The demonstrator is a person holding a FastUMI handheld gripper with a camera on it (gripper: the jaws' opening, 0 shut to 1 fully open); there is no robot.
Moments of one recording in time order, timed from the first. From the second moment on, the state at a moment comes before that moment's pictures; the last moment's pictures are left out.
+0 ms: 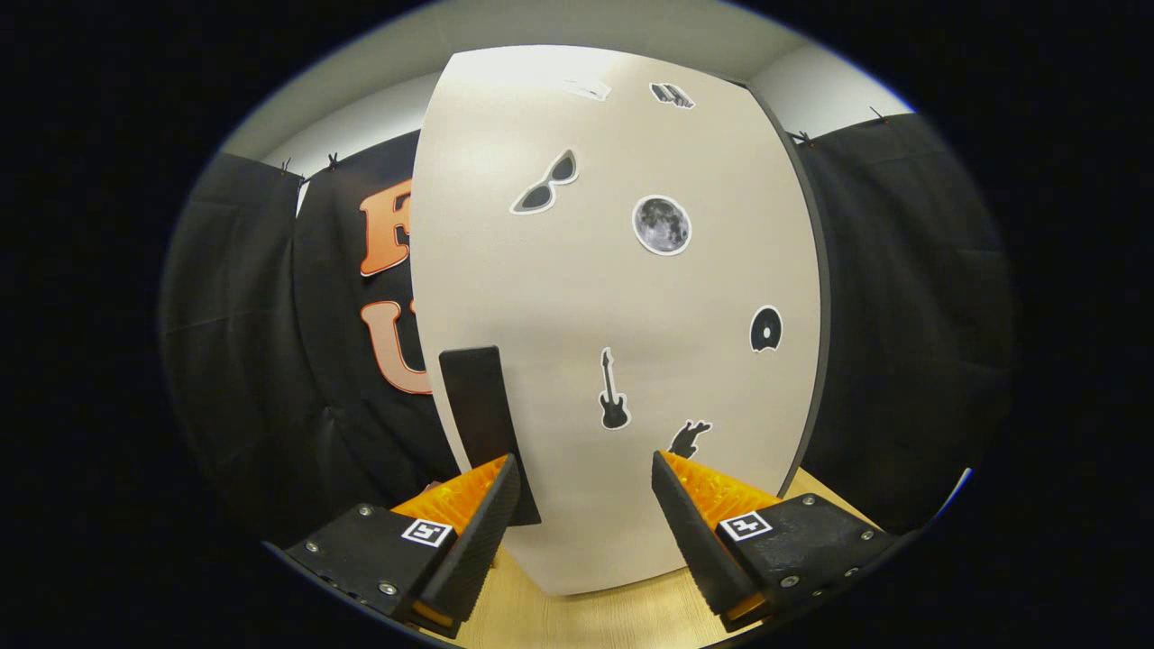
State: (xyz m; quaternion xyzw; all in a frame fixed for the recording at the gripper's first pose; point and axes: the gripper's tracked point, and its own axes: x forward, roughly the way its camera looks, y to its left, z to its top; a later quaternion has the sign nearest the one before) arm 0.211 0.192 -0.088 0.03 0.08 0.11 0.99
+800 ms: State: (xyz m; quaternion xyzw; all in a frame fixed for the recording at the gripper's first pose) arm 0.221 0.203 -0.060 0.03 0.10 0.14 0.98
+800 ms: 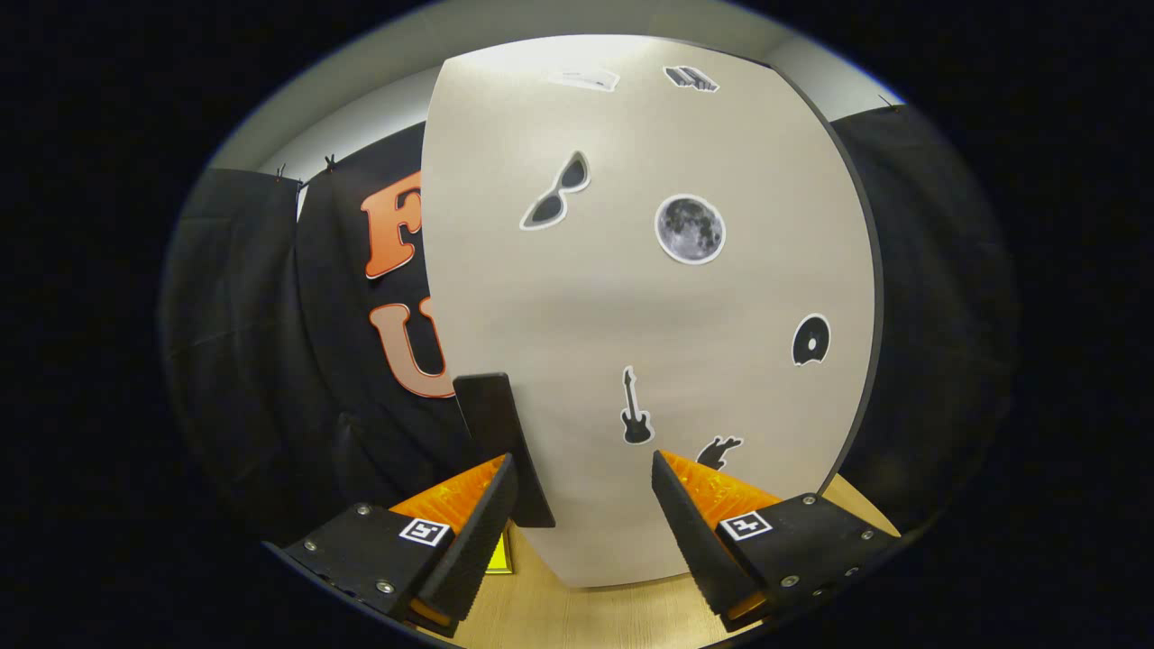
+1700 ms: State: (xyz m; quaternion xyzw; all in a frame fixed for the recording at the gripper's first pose) arm 0.081 0.115 0.054 0.00 0.03 0.08 1.00
